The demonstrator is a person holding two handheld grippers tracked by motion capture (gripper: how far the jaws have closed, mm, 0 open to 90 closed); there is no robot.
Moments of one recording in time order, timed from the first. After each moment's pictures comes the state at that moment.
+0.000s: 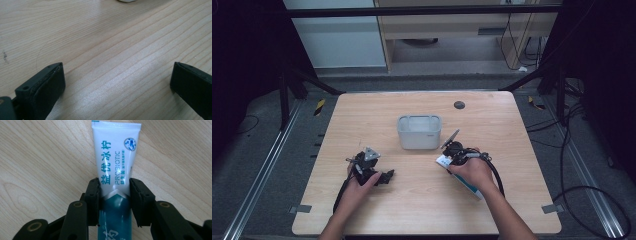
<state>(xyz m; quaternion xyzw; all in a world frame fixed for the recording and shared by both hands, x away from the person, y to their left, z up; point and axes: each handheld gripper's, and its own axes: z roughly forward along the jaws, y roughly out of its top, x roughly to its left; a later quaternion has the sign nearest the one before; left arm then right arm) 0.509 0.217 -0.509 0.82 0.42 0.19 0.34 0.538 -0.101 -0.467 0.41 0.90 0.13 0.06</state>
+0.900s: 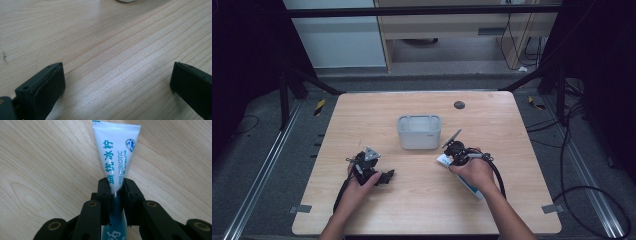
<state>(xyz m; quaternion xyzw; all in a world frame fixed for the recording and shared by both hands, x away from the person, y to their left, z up) 0.509 0.217 -0.509 0.82 0.42 0.19 0.34 0.534 -0.105 -0.460 0.42 0.89 0.14 0.06</state>
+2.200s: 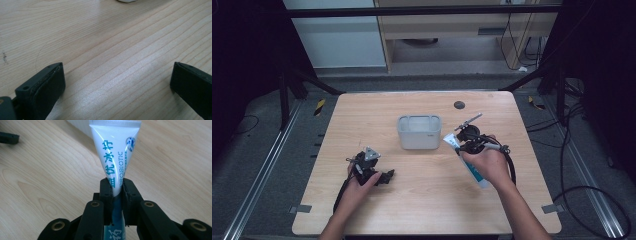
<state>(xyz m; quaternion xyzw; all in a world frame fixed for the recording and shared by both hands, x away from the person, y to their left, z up) 0.509 0.217 -0.509 0.82 0.42 0.19 0.34 0.525 -0.133 -0.387 0.44 0.86 0.24 0.12</state>
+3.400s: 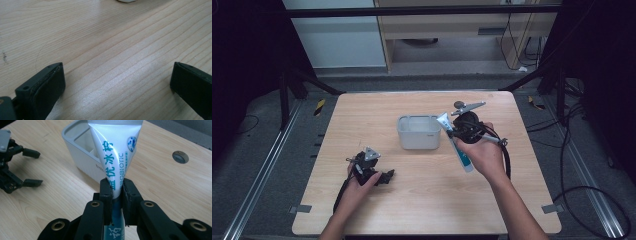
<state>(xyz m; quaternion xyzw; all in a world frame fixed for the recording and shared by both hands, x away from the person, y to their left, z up) 0.509 0.216 -0.509 0.82 0.42 0.19 0.34 0.521 -0.118 -0.337 0.41 0.82 0.34 0.18</state>
